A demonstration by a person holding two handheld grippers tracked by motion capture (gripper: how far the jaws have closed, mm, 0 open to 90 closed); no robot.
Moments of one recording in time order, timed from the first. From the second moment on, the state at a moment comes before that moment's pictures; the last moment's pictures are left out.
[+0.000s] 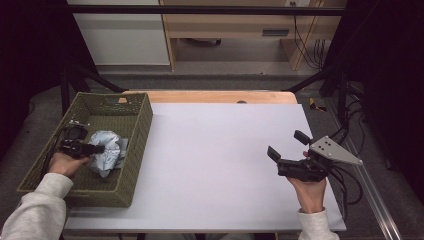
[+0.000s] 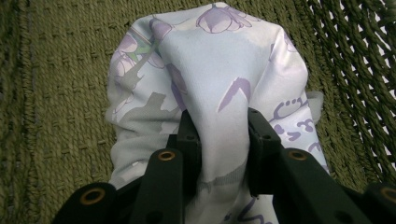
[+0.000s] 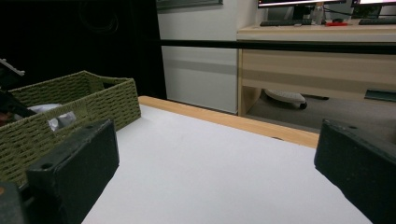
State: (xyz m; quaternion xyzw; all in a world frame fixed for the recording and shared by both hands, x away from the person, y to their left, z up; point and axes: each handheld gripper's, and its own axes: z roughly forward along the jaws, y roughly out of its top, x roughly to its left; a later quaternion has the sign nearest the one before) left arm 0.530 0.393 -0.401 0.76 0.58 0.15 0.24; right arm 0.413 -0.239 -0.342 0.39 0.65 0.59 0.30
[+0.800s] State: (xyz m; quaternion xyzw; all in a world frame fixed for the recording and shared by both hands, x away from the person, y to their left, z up) left arm 0.513 0.384 -0.338 0.74 0.53 0.26 0.31; right arm 0.412 -0.241 -0.340 0.39 0.65 0.58 0.30
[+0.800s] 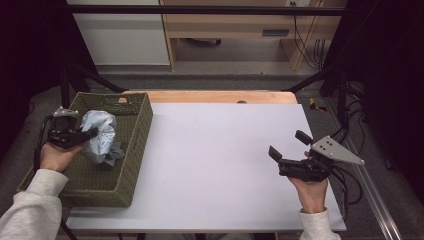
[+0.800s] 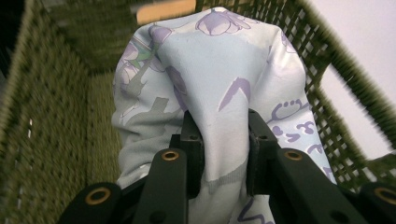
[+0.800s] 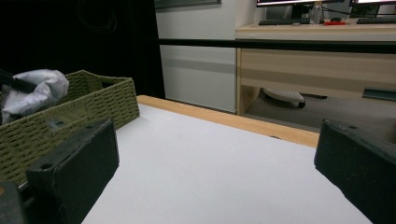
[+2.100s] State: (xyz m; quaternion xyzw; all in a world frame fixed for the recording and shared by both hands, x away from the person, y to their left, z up) left arm 0.469 0.355 -0.219 0.63 0.45 0.39 0.51; right arm 0.413 -0.239 -0.341 0.39 0.65 0.58 0.29
